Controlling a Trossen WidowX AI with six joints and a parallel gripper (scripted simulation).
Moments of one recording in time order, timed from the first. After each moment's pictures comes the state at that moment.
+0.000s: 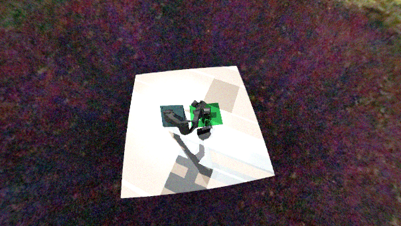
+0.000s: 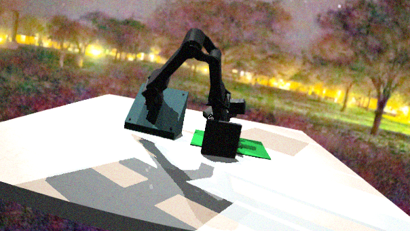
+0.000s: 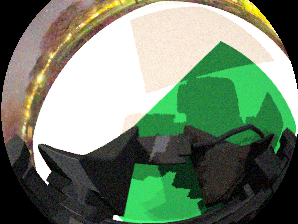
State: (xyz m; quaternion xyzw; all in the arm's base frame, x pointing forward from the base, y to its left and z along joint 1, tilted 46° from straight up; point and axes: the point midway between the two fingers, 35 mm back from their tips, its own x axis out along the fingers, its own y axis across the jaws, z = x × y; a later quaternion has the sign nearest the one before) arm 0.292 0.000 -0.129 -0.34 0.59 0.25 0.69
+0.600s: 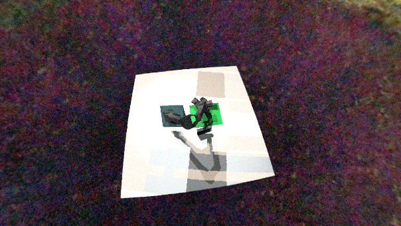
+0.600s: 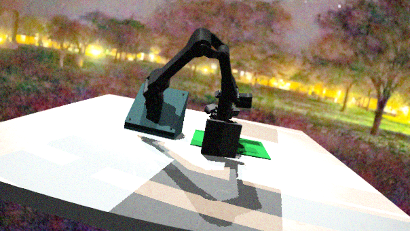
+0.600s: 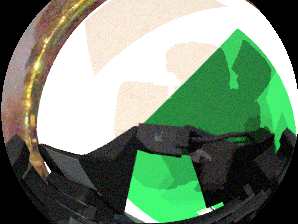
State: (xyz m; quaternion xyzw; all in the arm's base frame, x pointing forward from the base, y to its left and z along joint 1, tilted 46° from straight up) arm 0.288 0.014 -0.131 -0.37 0.68 0.19 0.61
